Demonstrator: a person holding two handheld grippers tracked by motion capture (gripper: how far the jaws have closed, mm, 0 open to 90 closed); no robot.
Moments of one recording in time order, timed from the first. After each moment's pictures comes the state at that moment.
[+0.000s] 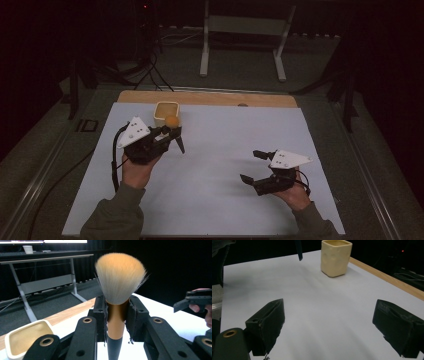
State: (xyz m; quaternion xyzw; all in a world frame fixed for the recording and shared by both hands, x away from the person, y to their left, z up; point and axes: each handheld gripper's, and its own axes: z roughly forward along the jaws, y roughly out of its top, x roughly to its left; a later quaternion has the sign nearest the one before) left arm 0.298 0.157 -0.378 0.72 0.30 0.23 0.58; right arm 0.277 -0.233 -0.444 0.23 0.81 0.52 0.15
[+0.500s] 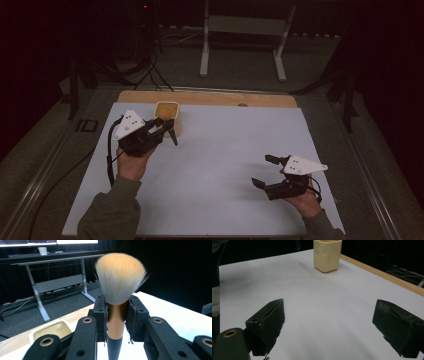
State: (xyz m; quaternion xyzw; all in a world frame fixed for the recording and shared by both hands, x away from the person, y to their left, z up) left arm 0.314 0.169 -0.375 0.71 0.33 0.26 0.57; right arm 0.263 -0.263 -0.450 0.25 0.80 0.52 0.16
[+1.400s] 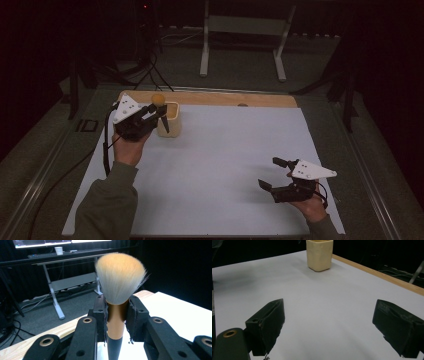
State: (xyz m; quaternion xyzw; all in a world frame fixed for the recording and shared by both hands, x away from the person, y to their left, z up) left arm 0.348 0.181 -0.367 0.70 0.35 0.29 0.54; right arm 0.253 -0.279 -0.455 0.27 0.79 0.53 0.18
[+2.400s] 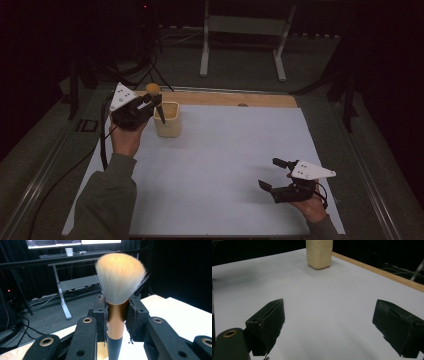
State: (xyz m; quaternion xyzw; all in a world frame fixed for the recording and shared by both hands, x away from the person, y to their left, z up) left arm 0.369 0.192 -0.358 0.69 0.37 0.31 0.54; right arm 0.254 -0.280 -0.459 0.27 0.79 0.52 0.17
